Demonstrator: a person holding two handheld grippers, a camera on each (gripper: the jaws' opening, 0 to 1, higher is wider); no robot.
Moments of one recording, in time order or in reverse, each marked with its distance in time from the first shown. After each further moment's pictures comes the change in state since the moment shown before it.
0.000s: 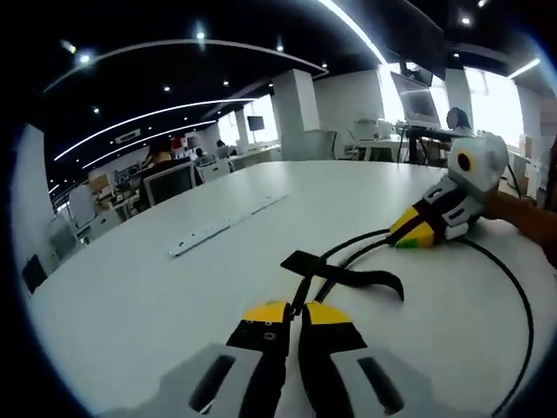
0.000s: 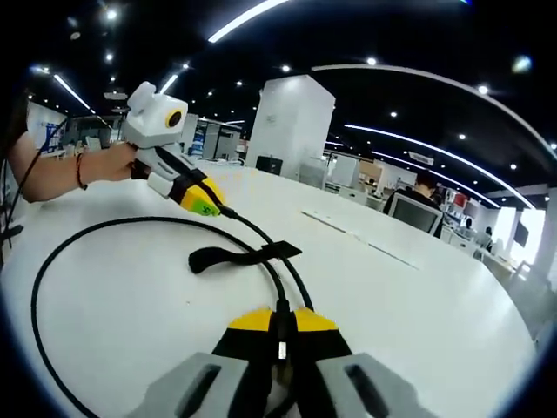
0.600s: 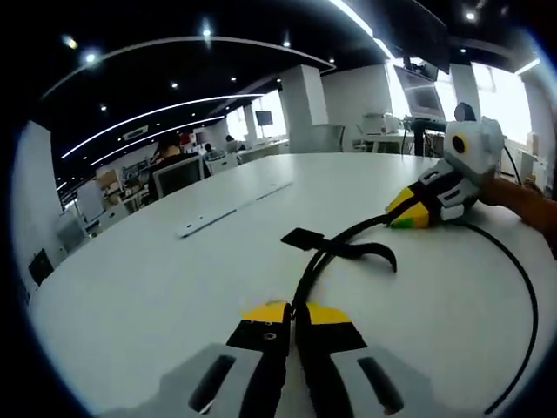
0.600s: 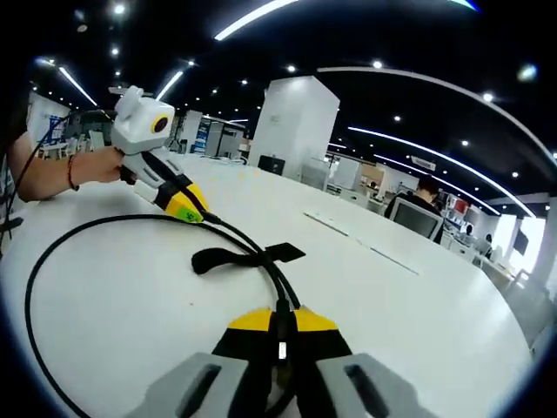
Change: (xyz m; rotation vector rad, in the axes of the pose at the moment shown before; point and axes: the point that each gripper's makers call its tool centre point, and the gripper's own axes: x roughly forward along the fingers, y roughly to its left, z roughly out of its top) left arm -0.015 -0.007 -0.022 -0.001 0.027 0.048; right arm 0.001 0.003 0.003 -0.032 -0.002 0.001
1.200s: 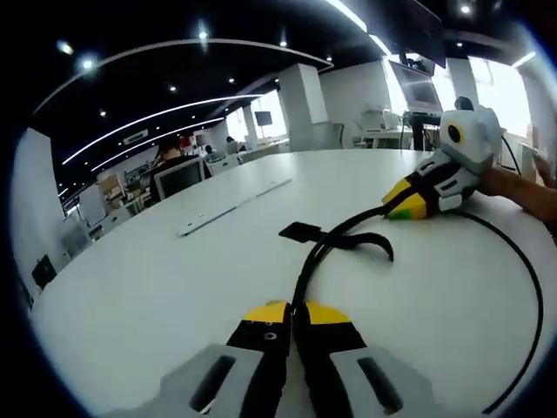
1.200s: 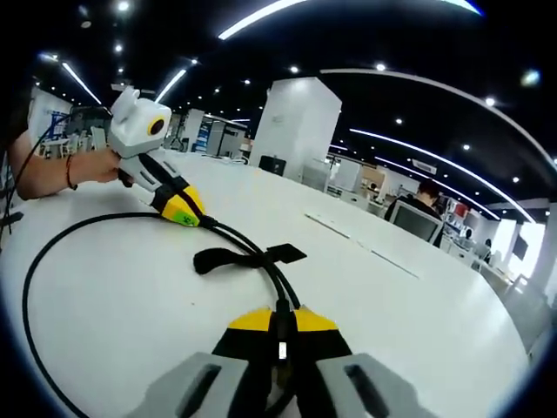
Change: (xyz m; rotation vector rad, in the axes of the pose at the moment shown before) left arm -0.002 -0.004 -0.007 0.021 -0.004 0.011; right arm -0.001 0.001 0.000 -0.020 -0.003 -0.003
